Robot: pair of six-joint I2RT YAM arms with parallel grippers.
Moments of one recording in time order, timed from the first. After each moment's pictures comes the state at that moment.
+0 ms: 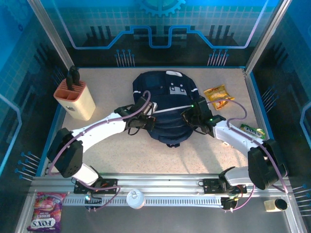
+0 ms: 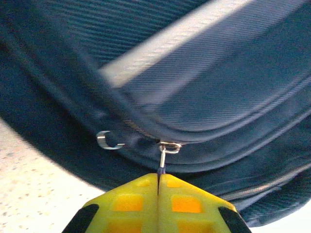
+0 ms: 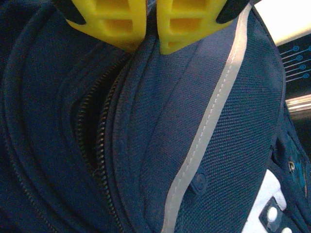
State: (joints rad) left arm -0.65 1.52 1.09 -0.58 0.00 -0.37; right arm 0.45 1.35 0.80 -0.24 -0.03 1.34
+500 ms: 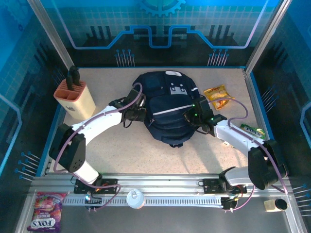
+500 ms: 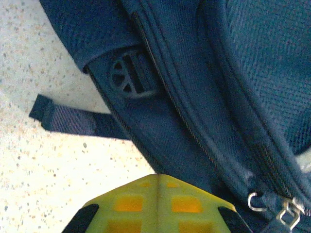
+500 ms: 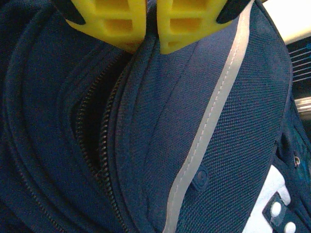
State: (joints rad) left arm -0.51 1.59 1.16 -0.60 -0.08 -0.33; right arm 0.44 1.35 0.80 -0.26 -0.02 1.28
